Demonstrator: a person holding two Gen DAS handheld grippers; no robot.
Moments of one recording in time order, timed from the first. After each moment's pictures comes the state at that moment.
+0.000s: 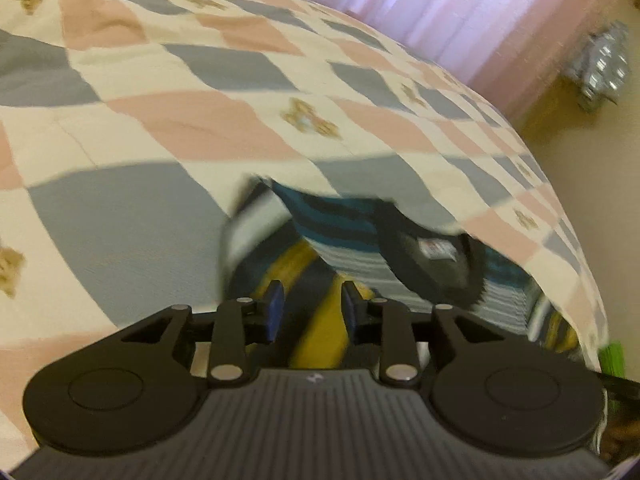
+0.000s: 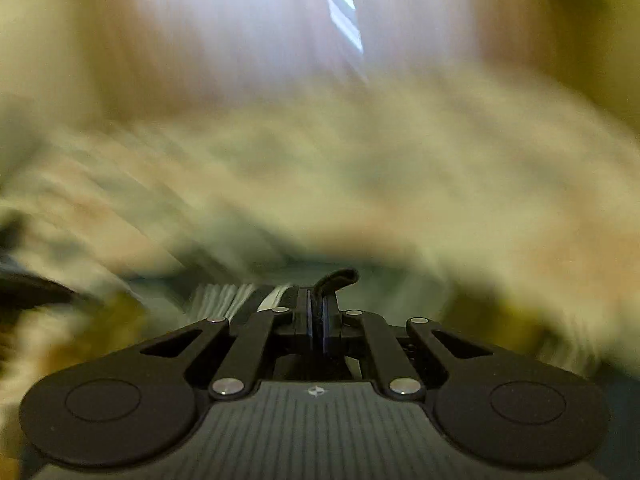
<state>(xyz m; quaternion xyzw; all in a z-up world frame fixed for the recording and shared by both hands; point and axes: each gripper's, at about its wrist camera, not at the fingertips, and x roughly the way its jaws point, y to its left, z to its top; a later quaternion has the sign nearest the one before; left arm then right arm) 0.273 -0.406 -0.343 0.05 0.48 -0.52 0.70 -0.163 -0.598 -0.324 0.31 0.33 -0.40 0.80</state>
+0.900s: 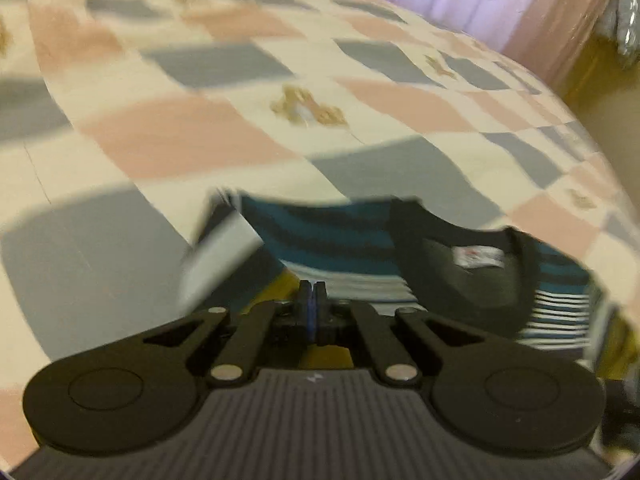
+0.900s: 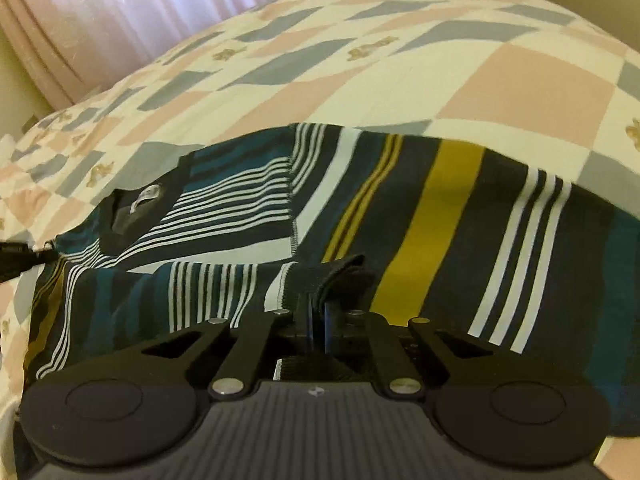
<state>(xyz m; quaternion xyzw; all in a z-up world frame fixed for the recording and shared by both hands) 0.255 -0.479 -0.363 0.11 0.48 -0.47 0.73 -0.193 -0.588 -0.351 0.37 0.31 -0.42 0.77</state>
